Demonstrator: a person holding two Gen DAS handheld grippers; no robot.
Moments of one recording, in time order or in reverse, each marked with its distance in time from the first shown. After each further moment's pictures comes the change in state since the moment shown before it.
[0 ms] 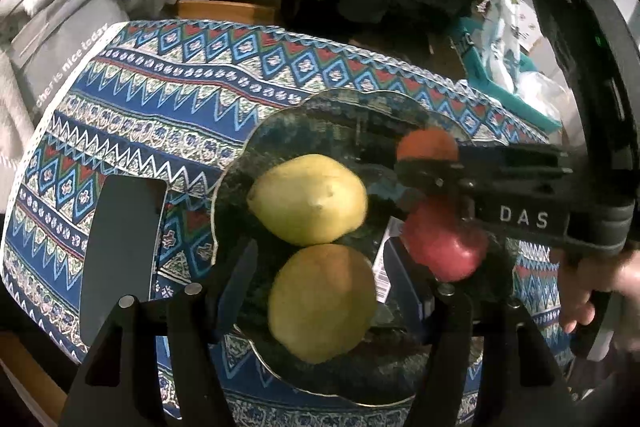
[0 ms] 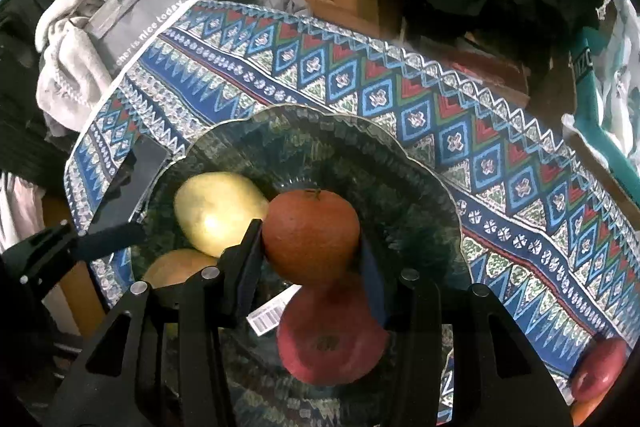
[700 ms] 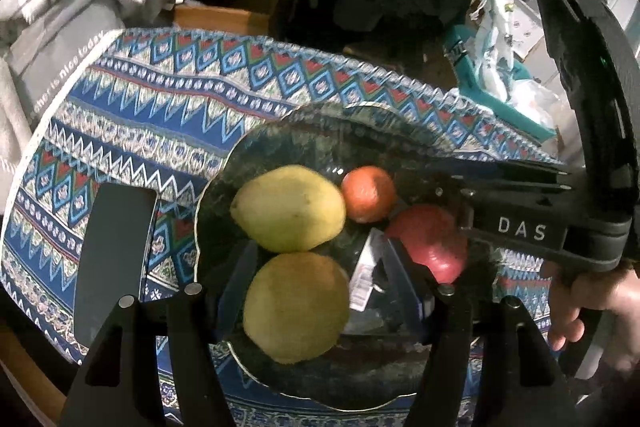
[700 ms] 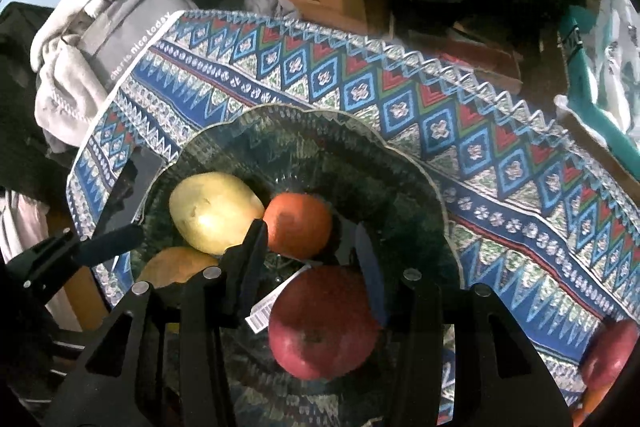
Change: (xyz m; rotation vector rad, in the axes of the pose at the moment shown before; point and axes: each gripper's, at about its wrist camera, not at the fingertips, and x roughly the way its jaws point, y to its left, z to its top) left arm -0.012 -0.019 0.008 0.008 -0.029 -0.023; right arm -0.013 -0.015 -0.006 0.061 -0.024 0.009
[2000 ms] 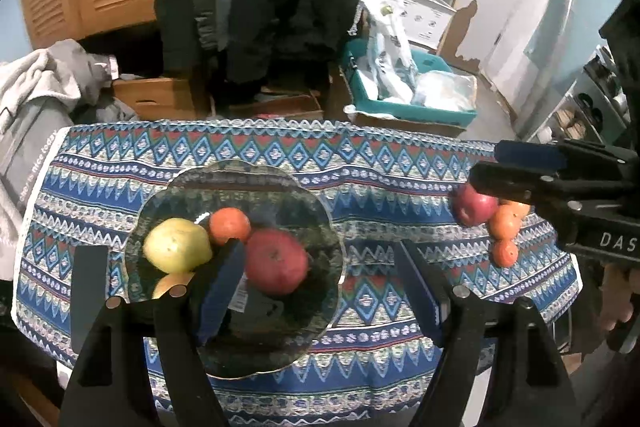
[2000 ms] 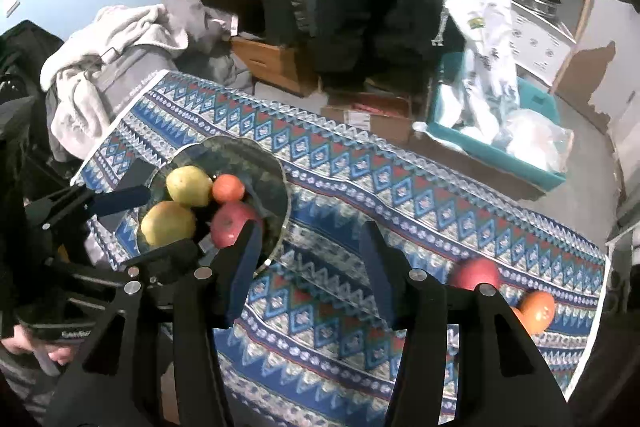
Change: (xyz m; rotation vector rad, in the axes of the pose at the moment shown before) left arm -0.072 -0.127 -0.004 0.219 -0.089 -0.097; right arm -0.191 -0.043 -0.074 -0.006 -0.186 -0.187
